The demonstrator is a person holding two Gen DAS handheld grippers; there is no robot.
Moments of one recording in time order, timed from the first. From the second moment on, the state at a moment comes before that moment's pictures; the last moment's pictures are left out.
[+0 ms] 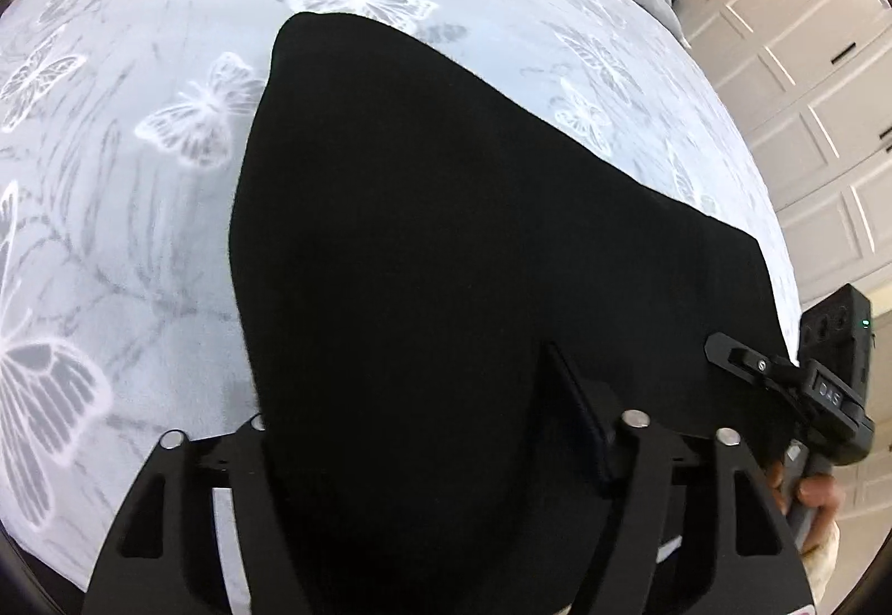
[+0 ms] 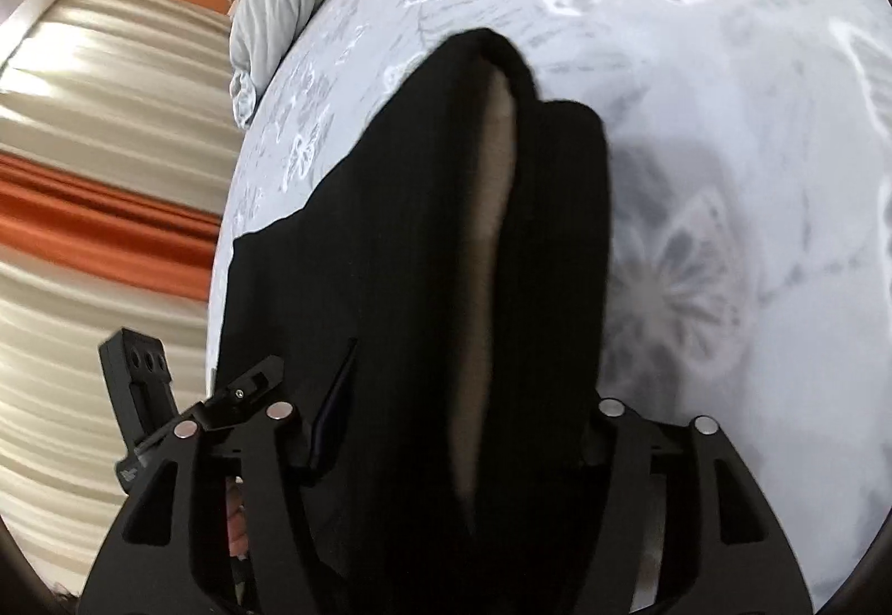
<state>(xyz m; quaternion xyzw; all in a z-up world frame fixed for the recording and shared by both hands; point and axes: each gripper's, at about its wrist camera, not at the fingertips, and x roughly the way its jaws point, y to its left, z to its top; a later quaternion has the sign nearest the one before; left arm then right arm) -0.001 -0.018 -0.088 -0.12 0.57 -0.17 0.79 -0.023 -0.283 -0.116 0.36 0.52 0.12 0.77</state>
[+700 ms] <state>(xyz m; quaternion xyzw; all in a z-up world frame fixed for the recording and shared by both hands) -0.007 -0.046 -0.052 -0.04 0.51 -0.15 0.85 -0.029 -0.259 -0.055 0.27 0.46 0.14 0.84</state>
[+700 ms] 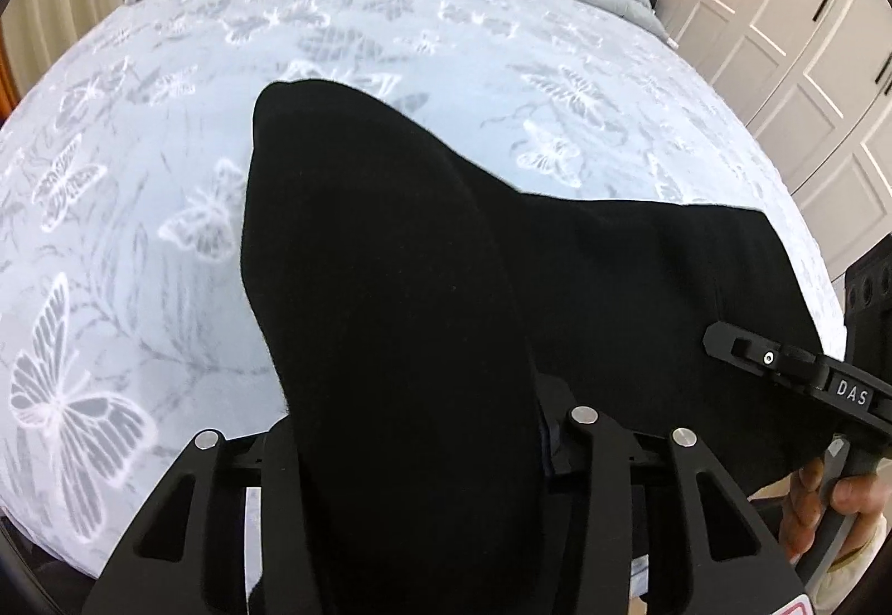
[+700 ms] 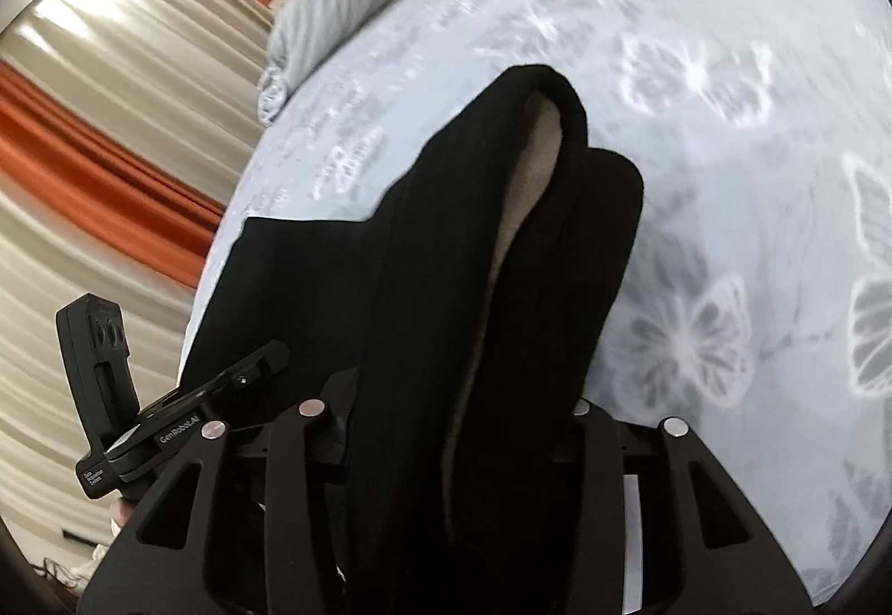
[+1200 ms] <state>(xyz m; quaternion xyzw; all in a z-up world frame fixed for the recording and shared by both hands) -0.014 -0.051 0.028 0.01 0.37 -0.13 0.92 -0.013 -0.255 0.011 0.25 0.33 0.17 0.89</state>
